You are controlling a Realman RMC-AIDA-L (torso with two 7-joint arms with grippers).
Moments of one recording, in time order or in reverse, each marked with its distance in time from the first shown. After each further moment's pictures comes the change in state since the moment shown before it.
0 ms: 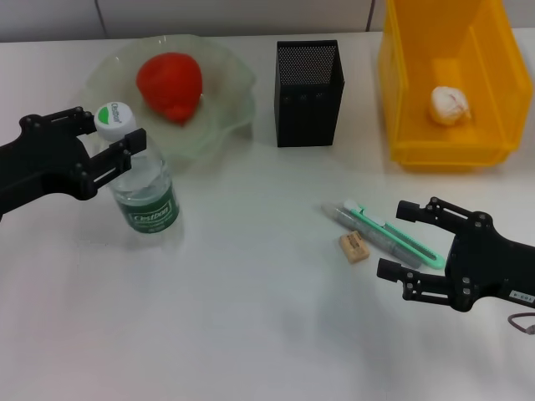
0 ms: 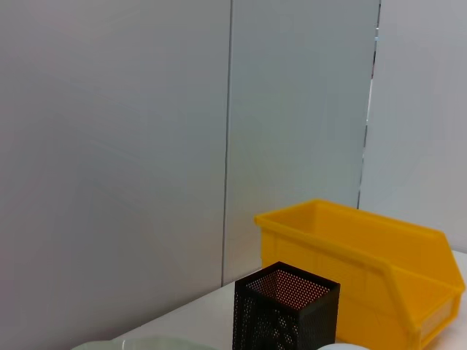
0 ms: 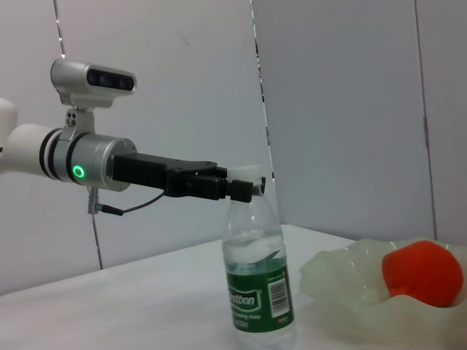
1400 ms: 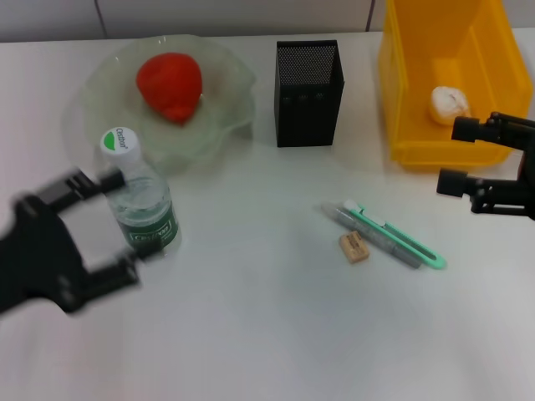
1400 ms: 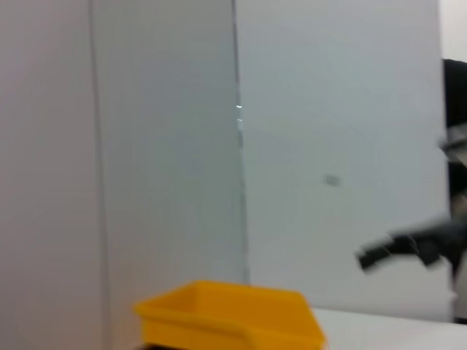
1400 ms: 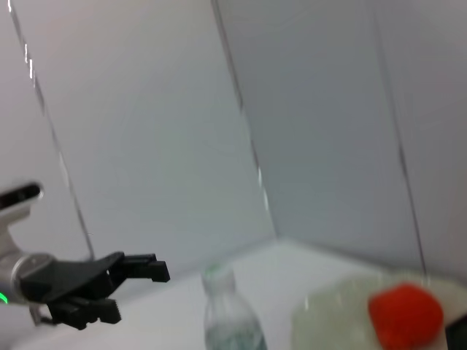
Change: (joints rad) left arm 0.089 -0.002 -0.074 -0.189 -0.177 0.417 0.402; right arm -0.029 0.004 0.114 -0.594 -0.063 -0.129 0.666
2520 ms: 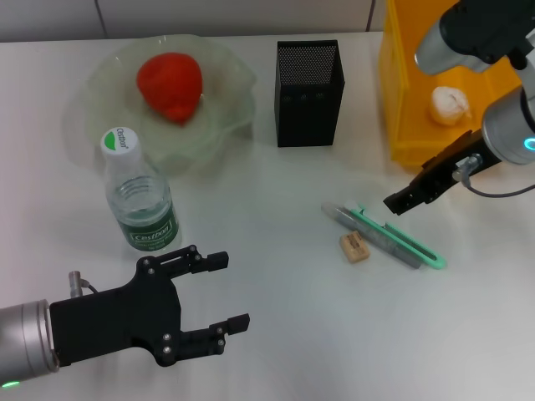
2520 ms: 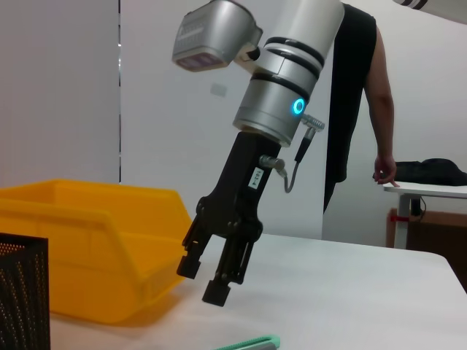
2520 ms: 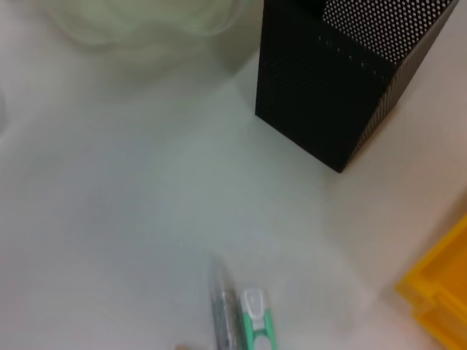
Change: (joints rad) left arm -0.297 0.003 0.054 -0.522 0.170 -0.017 0.244; right arm 0.376 0.004 -0.599 -0.241 -1.019 0.278 1.047
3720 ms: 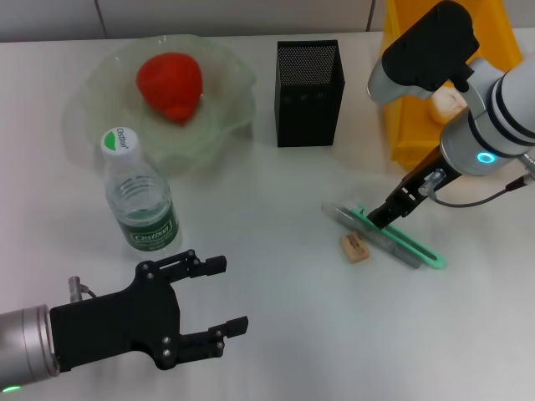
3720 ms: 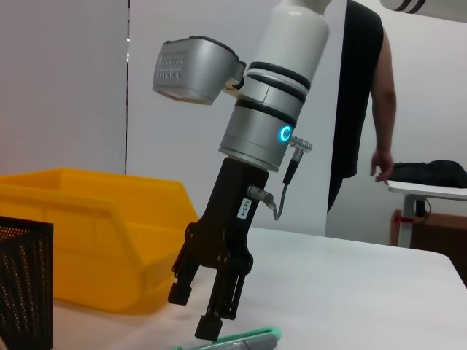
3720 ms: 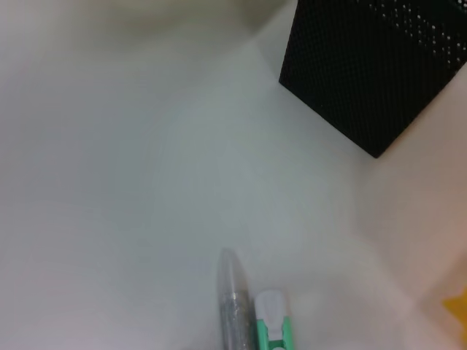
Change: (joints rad) left arm -0.001 0.001 -0.003 -0.028 0.000 -0.007 0.000; right arm 0.104 0.002 -0.101 0.228 -0.024 0.123 0.021
